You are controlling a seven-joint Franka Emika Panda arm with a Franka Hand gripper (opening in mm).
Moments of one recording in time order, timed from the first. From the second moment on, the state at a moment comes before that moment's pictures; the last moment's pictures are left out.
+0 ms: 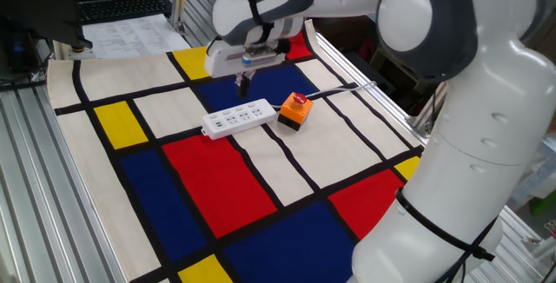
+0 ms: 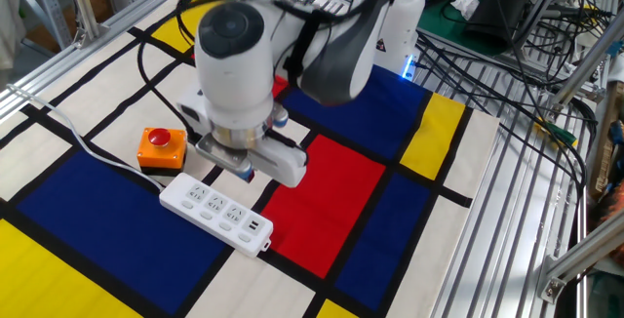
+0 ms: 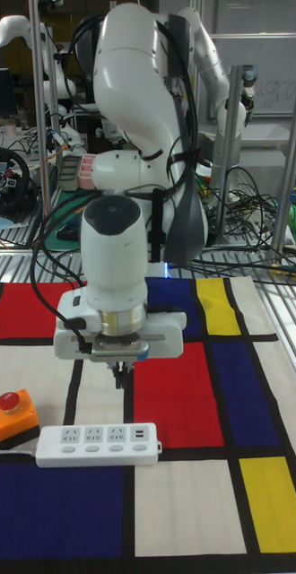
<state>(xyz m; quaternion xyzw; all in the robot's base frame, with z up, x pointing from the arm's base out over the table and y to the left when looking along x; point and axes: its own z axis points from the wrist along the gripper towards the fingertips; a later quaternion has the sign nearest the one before) 0.556 -0.033 0.191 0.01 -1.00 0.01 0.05</state>
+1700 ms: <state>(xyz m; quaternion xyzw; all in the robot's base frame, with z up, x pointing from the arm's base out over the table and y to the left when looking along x) 0.591 -0.060 0.147 0.04 -1.00 0.01 0.02</state>
